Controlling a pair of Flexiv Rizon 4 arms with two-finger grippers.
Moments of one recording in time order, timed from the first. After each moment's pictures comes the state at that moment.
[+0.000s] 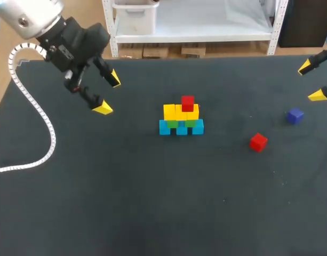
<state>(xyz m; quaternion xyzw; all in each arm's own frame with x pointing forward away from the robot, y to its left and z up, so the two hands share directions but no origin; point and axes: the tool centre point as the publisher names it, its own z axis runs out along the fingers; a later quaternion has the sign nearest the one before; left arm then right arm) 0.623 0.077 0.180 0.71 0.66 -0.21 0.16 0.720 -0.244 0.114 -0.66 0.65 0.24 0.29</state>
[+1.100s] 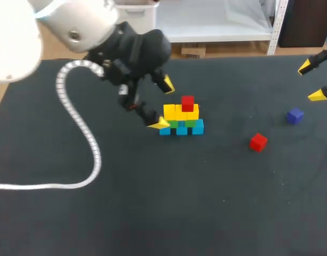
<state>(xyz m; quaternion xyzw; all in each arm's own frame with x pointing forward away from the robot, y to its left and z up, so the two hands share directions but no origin) 0.557 -0.049 0.217 0.72 0.63 -0.18 0.20 0.720 -0.244 0.113 -0.66 0.65 0.24 0.29</state>
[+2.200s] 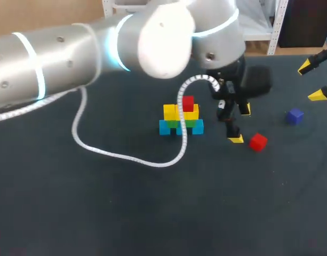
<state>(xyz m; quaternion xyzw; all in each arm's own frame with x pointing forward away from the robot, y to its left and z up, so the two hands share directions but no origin) 0.609 -0.216 0.099 0.80 0.57 -0.15 0.10 0.720 -0.244 0.113 -0.66 0.65 0.24 0.29</state>
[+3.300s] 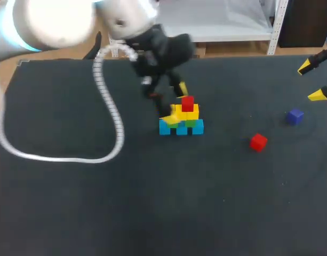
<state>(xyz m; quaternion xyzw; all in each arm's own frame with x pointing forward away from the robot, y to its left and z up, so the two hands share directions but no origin) 0.600 -0.047 0.172 0.75 0.62 -0.21 0.11 0.720 -0.244 0.113 -0.66 0.65 0.24 0.29</state>
